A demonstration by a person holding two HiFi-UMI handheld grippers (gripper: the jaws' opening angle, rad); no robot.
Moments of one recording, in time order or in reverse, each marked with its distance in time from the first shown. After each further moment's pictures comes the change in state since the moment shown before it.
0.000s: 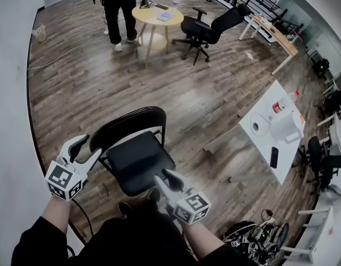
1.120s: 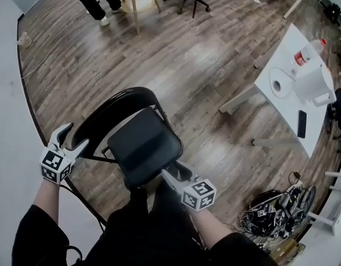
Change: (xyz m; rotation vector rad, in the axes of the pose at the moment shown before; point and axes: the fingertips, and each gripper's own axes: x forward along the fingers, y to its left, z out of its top) left arm 0.112 0.054 -0.098 0.186 0.417 -0.099; right arm 0.006 -0.117 -0.127 0.317 0.143 -0.108
